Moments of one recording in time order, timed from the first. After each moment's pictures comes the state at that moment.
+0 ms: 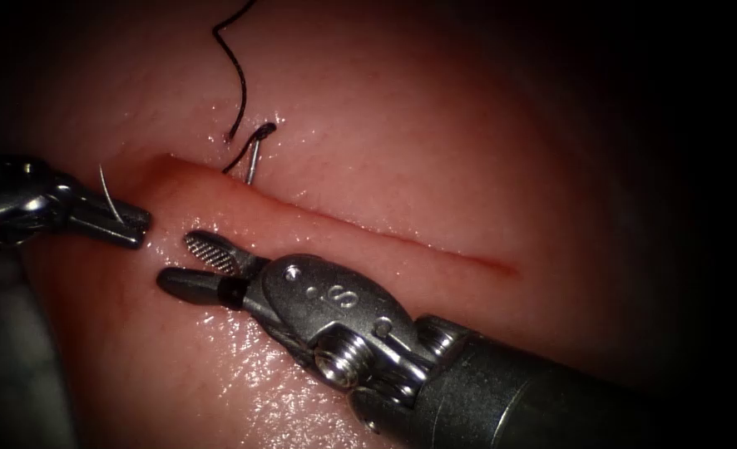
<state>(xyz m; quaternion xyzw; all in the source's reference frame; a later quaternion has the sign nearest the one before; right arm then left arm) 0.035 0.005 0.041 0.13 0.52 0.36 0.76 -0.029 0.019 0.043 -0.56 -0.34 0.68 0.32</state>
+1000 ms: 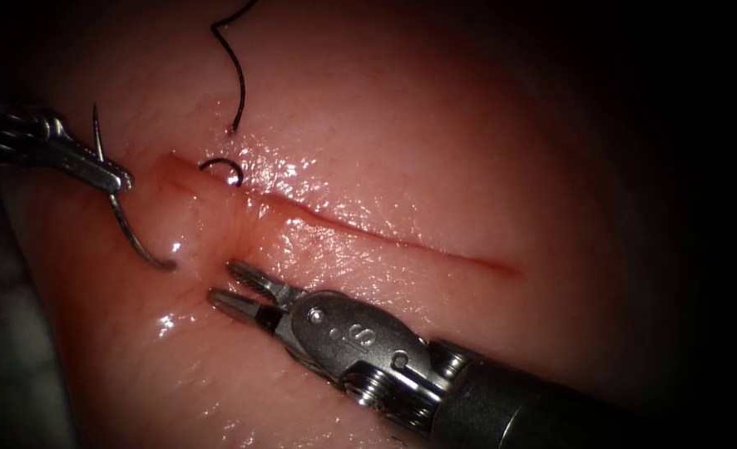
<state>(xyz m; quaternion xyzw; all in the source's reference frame) 0.032 0.001 0.047 0.11 0.47 0.33 0.81 -0.030 0.023 0.037 -0.40 -0.56 0.53 0.50</state>
